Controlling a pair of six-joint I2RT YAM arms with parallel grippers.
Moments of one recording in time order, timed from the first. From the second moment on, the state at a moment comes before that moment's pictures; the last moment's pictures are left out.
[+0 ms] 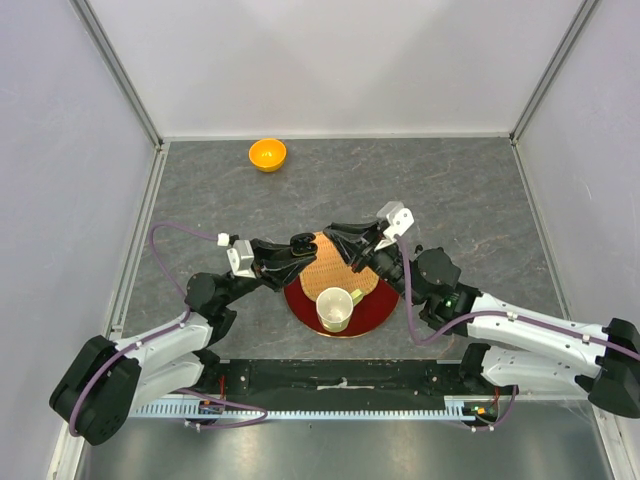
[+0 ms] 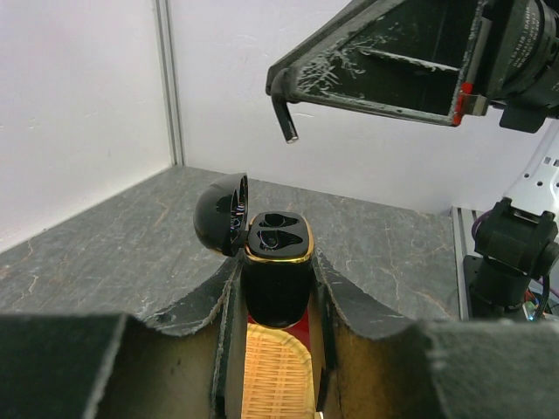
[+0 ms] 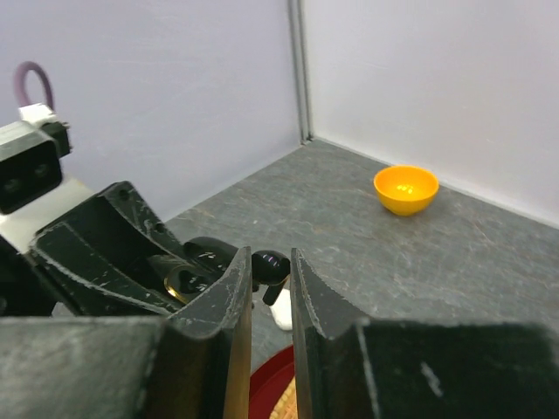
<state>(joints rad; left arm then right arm) -0.58 1.01 0.20 1.29 0.55 -0.27 1.06 1.02 0.70 0.54 0.25 0.09</state>
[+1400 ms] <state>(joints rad) -0.58 0.98 0.19 1.29 0.56 -0.27 1.12 1.14 0.68 0.70 0.16 -0.11</state>
